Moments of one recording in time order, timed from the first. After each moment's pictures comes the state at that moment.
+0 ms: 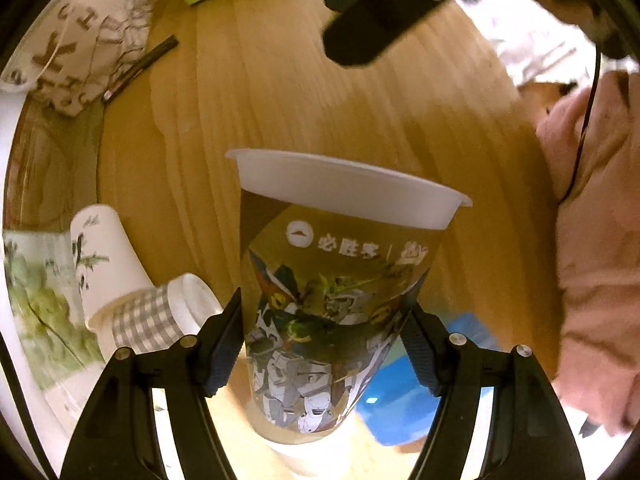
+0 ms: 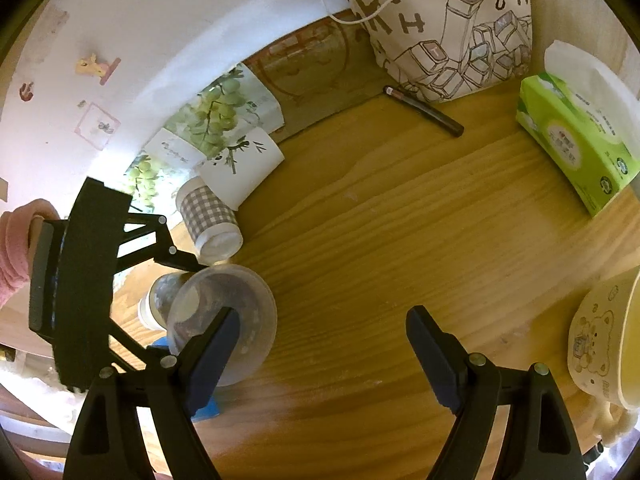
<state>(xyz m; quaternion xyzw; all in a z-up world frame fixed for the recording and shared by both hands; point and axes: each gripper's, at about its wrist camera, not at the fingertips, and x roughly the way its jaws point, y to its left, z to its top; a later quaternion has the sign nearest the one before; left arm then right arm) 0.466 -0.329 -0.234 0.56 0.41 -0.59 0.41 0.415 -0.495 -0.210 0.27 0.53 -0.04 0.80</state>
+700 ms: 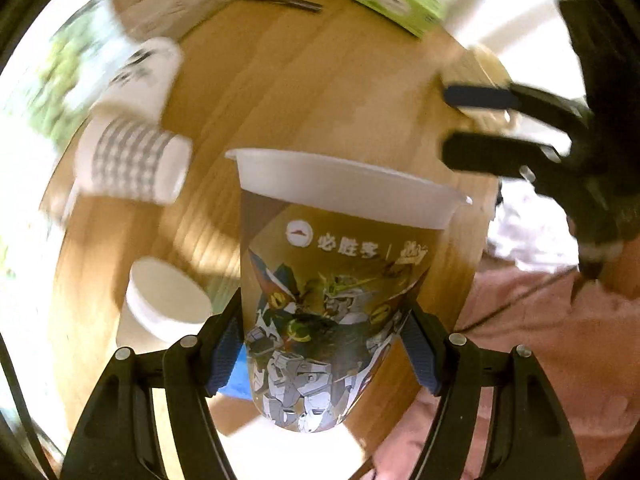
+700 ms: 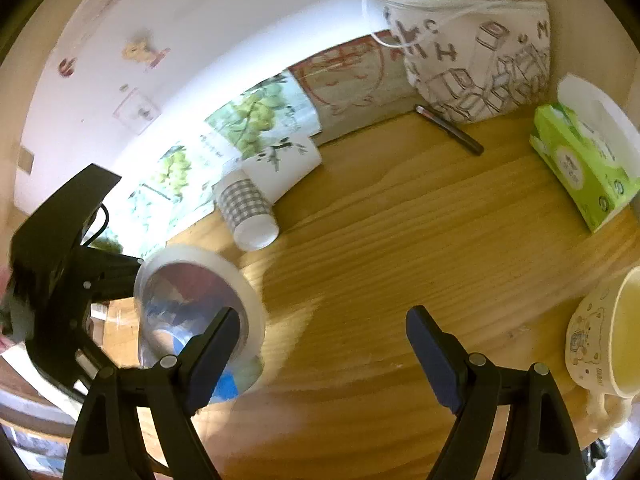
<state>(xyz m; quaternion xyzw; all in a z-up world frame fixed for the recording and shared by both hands) 0.497 -0.297 -0.196 0.28 0.63 -0.46 0.55 0.400 -0.469 -0.178 0.24 0.51 0.00 0.82</state>
